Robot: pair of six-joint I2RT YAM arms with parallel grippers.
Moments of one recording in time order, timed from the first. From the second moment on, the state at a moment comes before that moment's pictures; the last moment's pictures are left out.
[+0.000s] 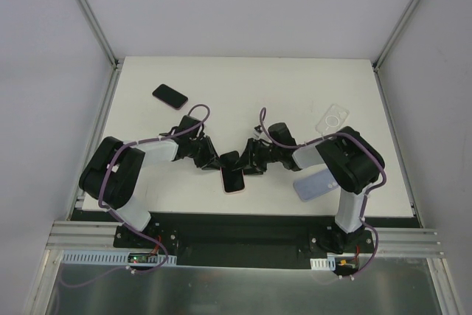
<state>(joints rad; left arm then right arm) -0.45 1.62 0.73 -0.16 0.47 -0.91 0.63 1.88 0.75 0.41 -0.76 0.97</state>
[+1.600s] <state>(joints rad) -0.44 1.22 0.58 -0.05 0.72 -0.84 0.58 1.62 0.65 0.64 -0.89 1.05</state>
